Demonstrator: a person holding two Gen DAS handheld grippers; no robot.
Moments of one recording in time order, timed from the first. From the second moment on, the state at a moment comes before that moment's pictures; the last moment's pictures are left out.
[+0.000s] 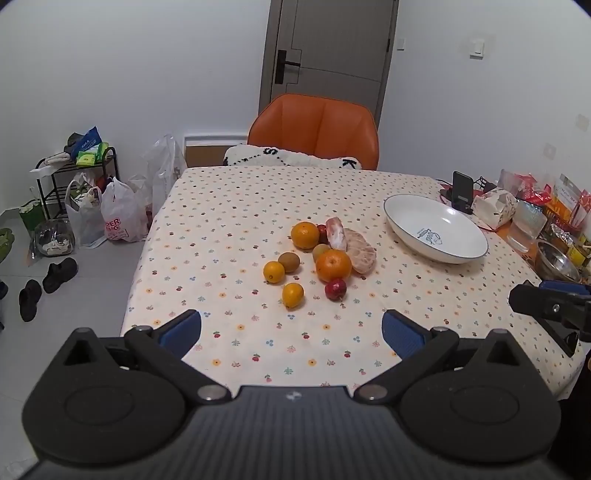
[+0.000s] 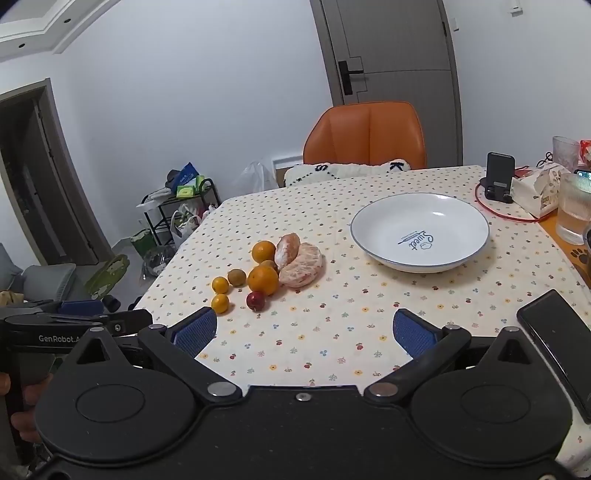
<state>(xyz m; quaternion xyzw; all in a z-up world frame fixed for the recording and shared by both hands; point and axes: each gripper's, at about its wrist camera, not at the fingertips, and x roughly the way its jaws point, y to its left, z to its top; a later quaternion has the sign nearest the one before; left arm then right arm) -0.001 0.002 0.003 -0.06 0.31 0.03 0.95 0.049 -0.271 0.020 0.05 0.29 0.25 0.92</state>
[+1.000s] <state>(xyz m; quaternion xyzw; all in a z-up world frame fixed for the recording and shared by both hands) -0.005 0.009 0.009 -0.06 0.31 0.03 0.95 0.045 -0.268 0.023 0.05 0.29 0.25 0.92</state>
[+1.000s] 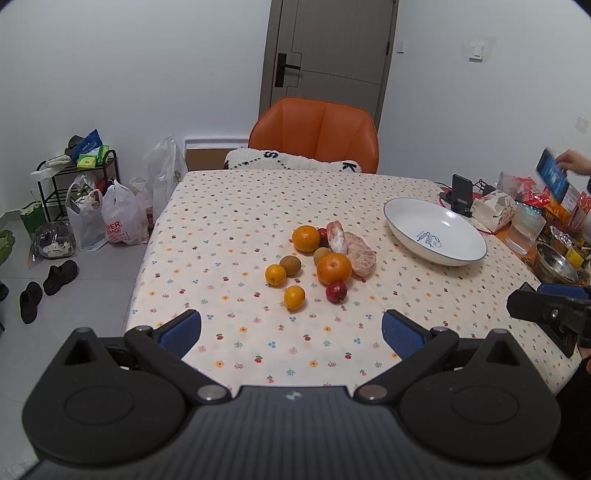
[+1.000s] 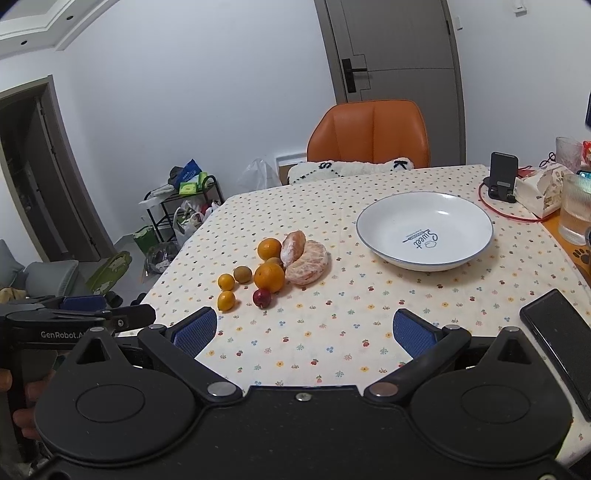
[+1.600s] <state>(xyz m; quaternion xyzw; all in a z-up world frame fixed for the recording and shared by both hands) -0.002 0.009 0.000 -0.06 0.31 0.03 0.95 0.050 -0.260 0.015 0.05 0.31 0.26 0.91</state>
